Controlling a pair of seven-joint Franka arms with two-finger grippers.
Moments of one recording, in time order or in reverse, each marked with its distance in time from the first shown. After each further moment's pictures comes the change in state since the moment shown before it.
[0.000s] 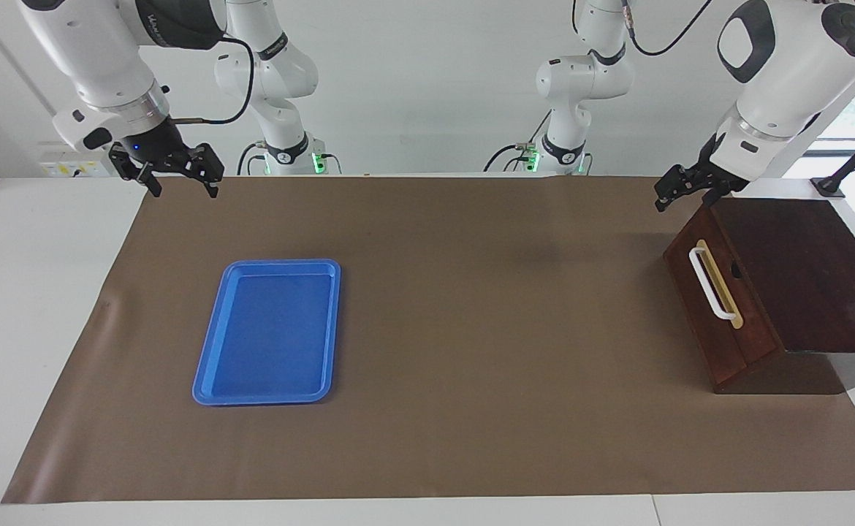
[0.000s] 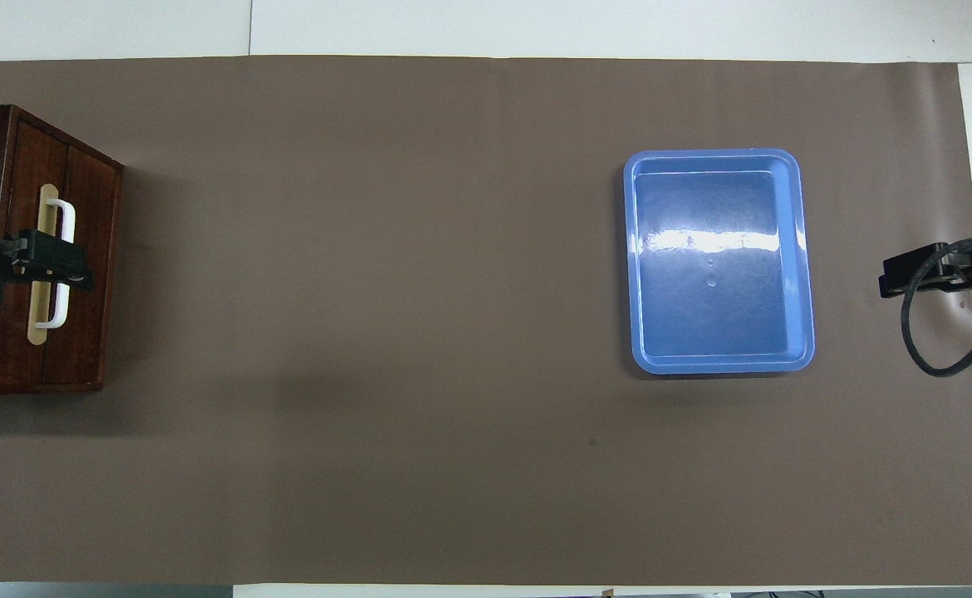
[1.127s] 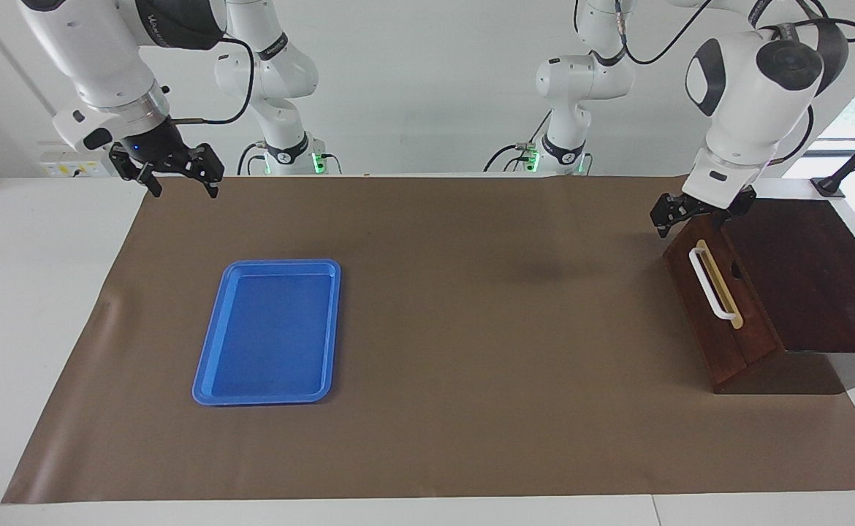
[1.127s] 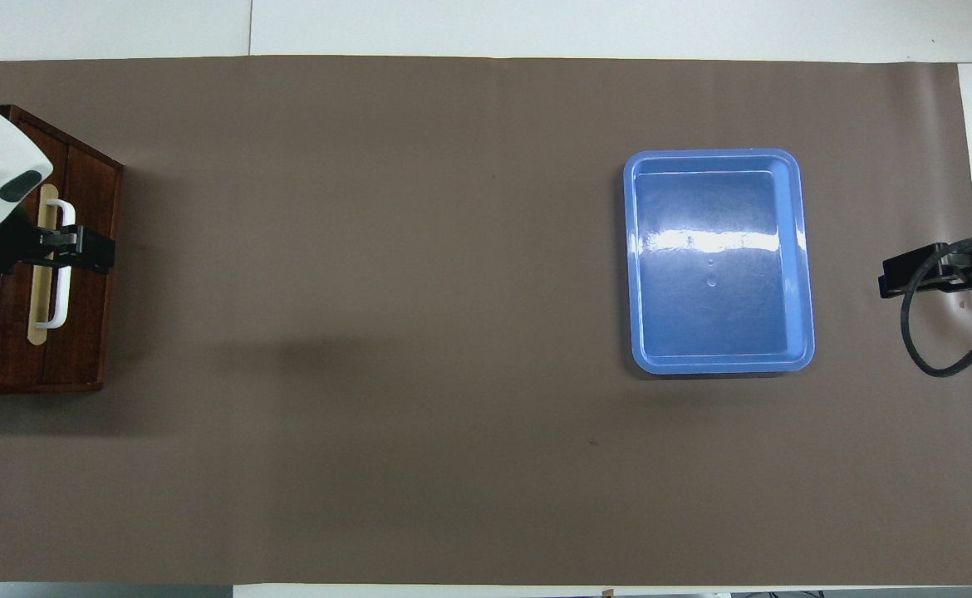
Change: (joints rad) left arm -0.050 0.031 -0.022 -0.118 0.246 0.219 0.006; right arm 0.000 0.000 0.000 -0.001 0.000 0.000 0.000
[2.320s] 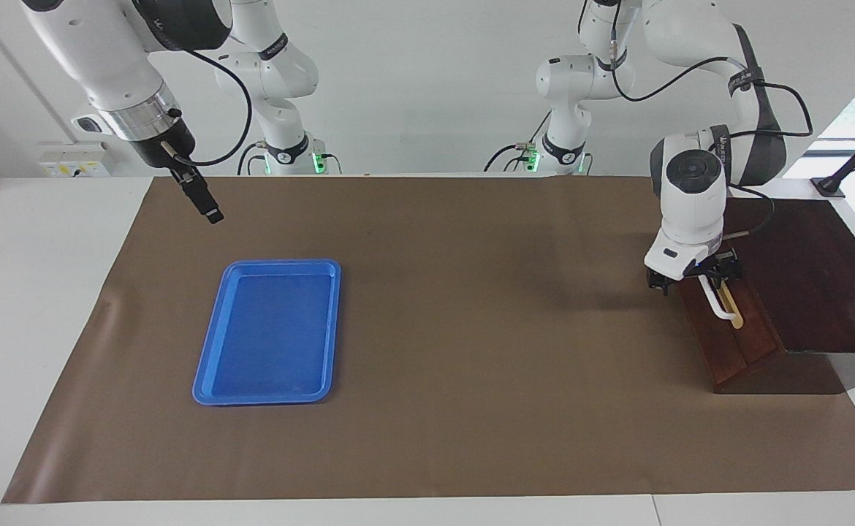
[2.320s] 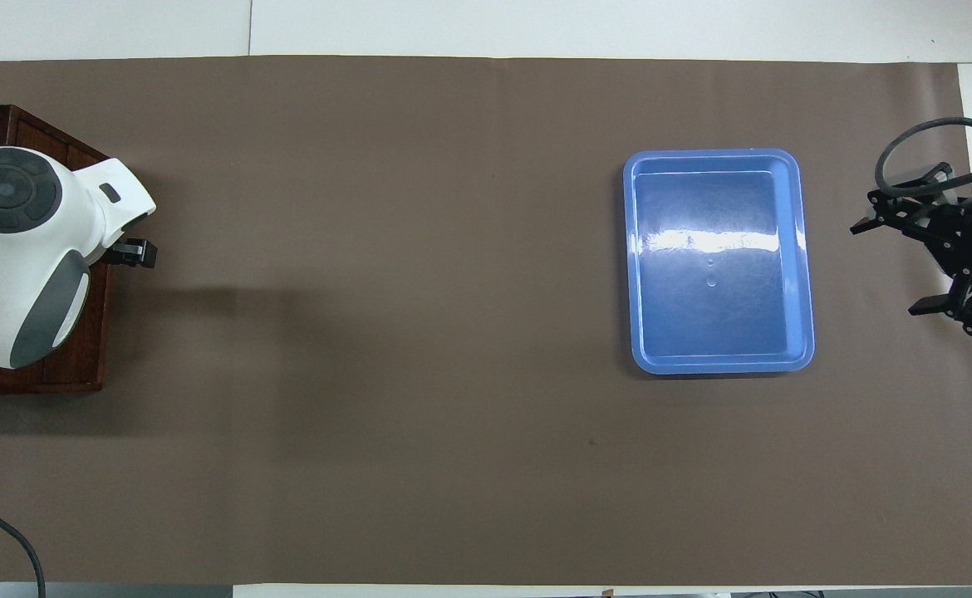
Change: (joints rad) left arm 0.010 0.125 0.013 -0.202 0.302 0.370 -0.095; right arm 0.008 0.002 0.004 -0.024 0.120 0.096 0.989
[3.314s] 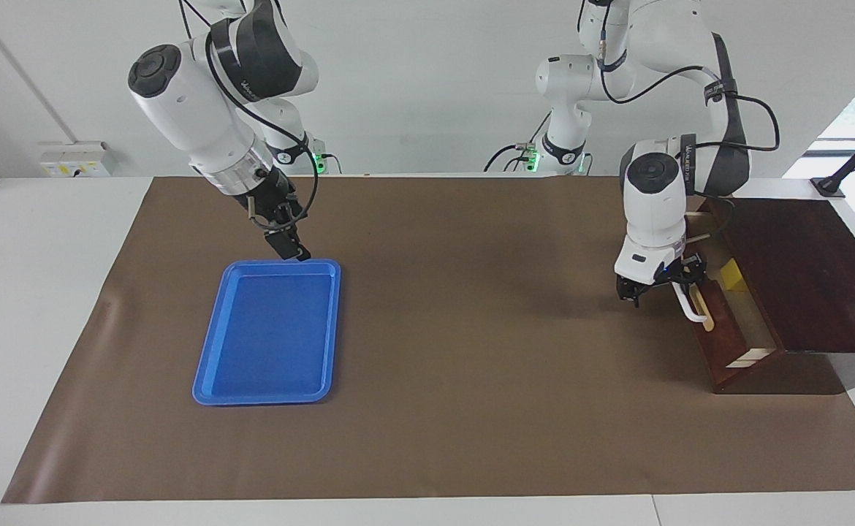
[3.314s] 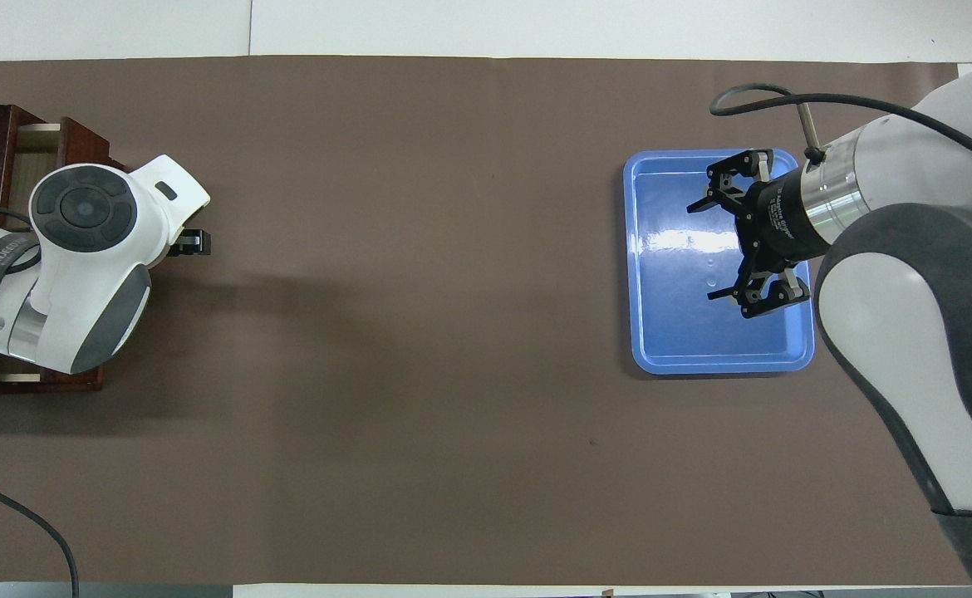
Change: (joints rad) left arm -0.100 0.012 -0.012 -0.015 -0.020 0.060 -0.260; right arm 0.164 0.142 0.020 -0.002 0.213 0.141 0.511
